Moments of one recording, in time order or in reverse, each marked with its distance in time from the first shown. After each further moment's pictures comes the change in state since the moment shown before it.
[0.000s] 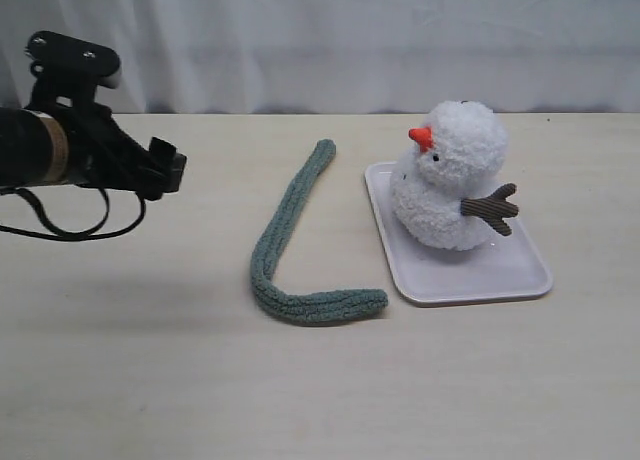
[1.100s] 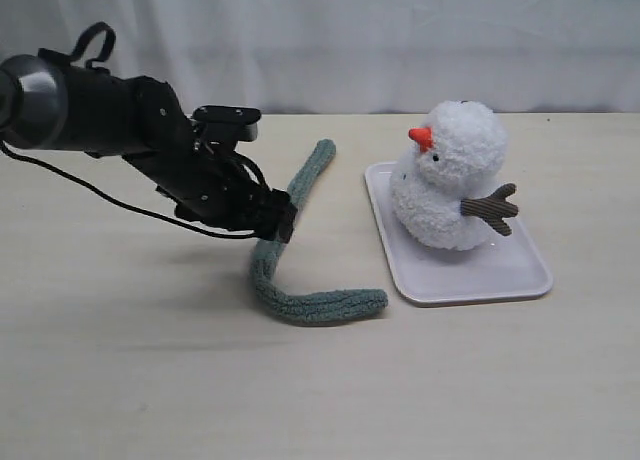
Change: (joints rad) left arm -0.141 0.423 -0.439 -1.558 0.474 1.316; right arm 0.000 0.000 0.000 0.000 0.000 0.000
